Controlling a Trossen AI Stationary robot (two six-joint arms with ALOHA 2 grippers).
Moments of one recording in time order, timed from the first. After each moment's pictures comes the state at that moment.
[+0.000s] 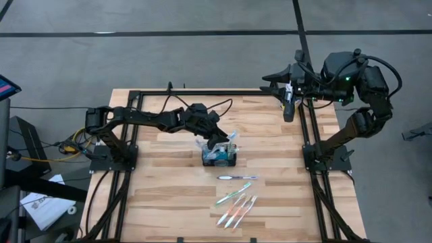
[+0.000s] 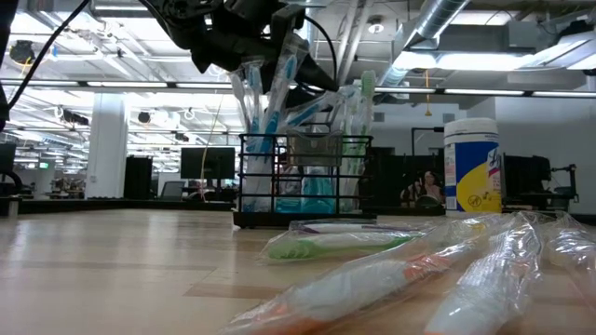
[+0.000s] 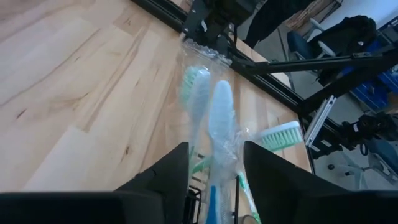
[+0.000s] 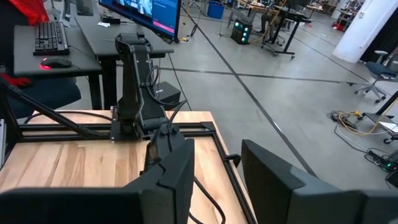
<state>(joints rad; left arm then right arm) 0.20 1.66 1.02 0.18 0.32 -0.47 0.07 1.48 2.35 -1.14 0.36 -0.12</state>
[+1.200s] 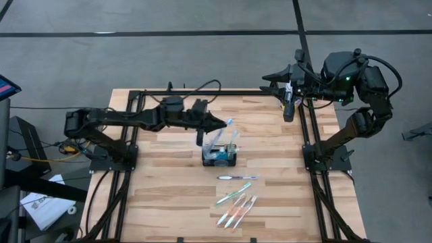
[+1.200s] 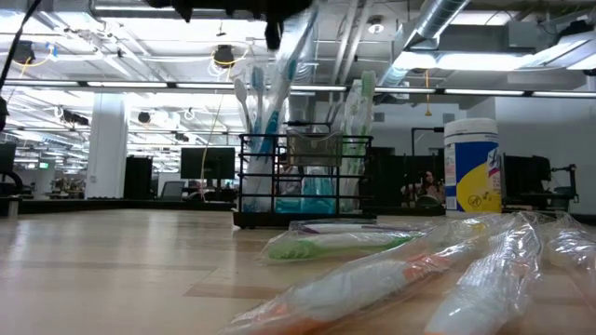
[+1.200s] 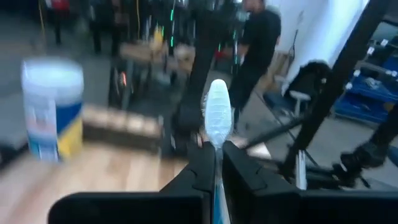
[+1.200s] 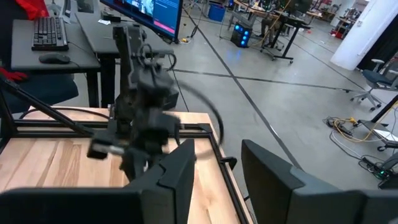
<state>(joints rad) 0.15 1.42 1.02 0.35 0.22 -0.24 0.06 1.48 2.35 -1.14 0.36 -0.16</state>
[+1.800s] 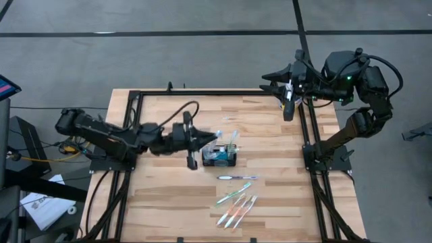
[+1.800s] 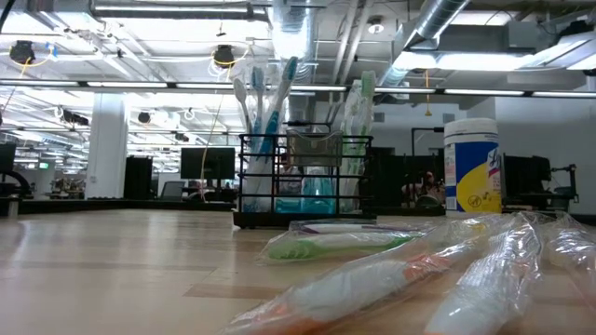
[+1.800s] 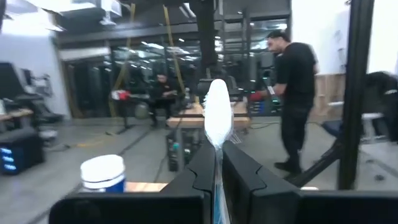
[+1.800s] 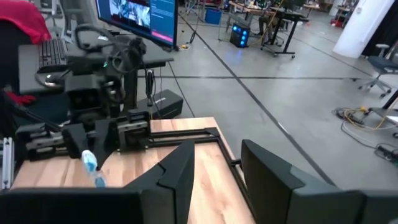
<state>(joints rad) -0.25 1.30 1.01 0.50 -0.40 0.12 0.07 1.48 2.35 -1.11 0.36 -0.06</state>
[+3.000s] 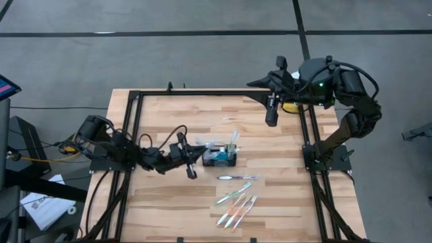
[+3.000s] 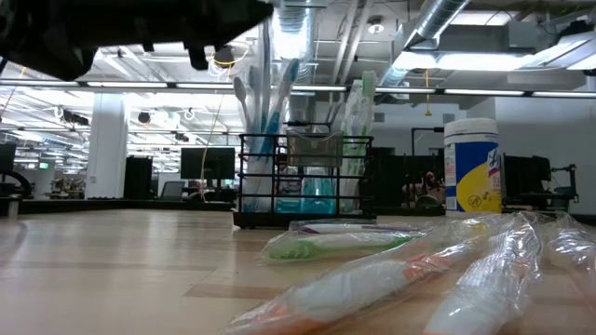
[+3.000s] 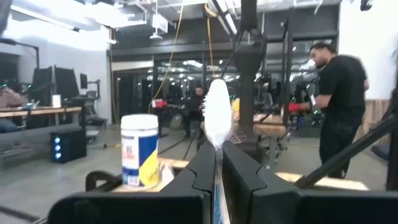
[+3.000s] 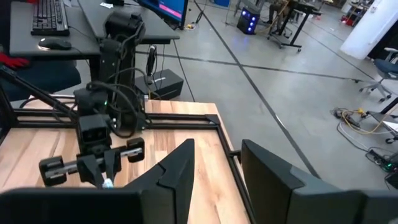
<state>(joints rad) -0.34 1.64 0.47 1.54 -0.65 0.18 0.07 1.57 2.35 -1.11 0.35 -0.14</state>
